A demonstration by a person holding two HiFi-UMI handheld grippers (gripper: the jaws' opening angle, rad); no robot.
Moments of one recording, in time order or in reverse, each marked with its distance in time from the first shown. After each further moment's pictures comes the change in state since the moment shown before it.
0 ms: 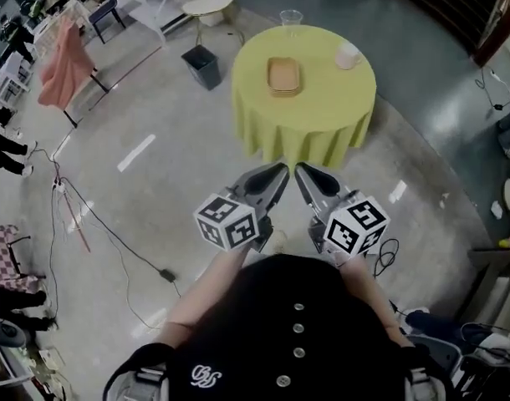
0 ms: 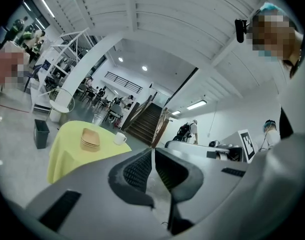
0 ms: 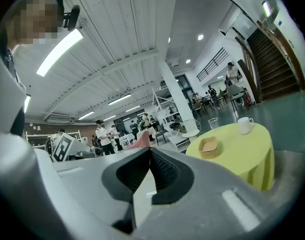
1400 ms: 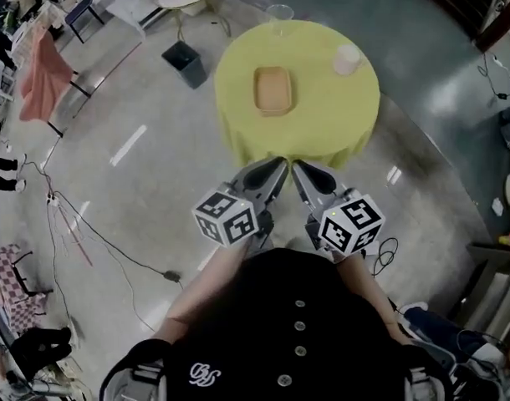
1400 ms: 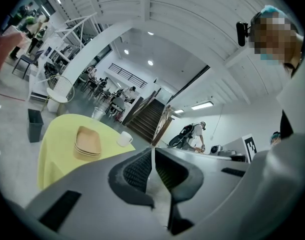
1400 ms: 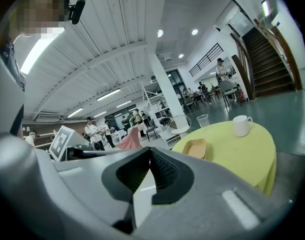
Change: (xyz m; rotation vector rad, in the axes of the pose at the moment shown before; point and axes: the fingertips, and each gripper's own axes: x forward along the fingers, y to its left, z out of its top) left arm 0.106 0.092 0.028 -0.081 0.055 -0.016; right arm 0.084 -0.110 0.016 0.032 0.062 -0.089
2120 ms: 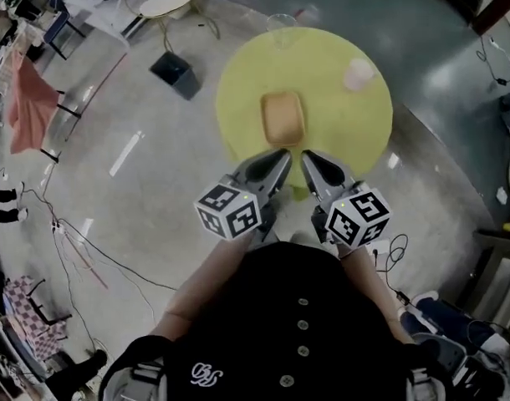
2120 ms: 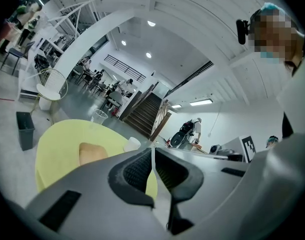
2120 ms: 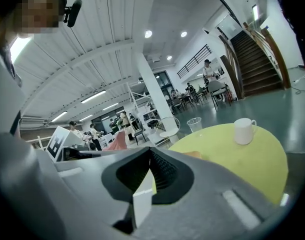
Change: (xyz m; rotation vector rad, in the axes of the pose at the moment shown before) left arm 0.053 0.092 0.067 -0.006 0.087 -0.063; right arm 0.100 -0.060 0.044 0.067 -0.023 -0.133
